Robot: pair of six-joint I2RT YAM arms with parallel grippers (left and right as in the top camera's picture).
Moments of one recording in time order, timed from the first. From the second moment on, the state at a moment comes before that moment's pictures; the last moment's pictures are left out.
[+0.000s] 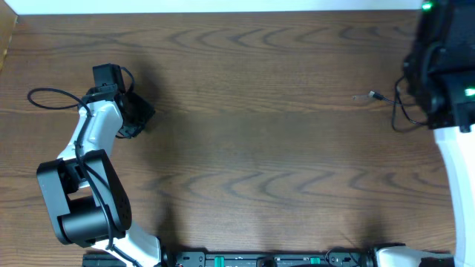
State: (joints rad) left arm 0.22 1.80 1.17 -0.62 0.10 -0.70; right arm 0.11 1.46 1.77 -0.81 0.96 0.18
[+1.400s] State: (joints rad) left arm 0.22 1.80 1.17 -0.62 0.10 -0.70; right arm -0.41 1.86 1.77 -1.24 0.43 0.55
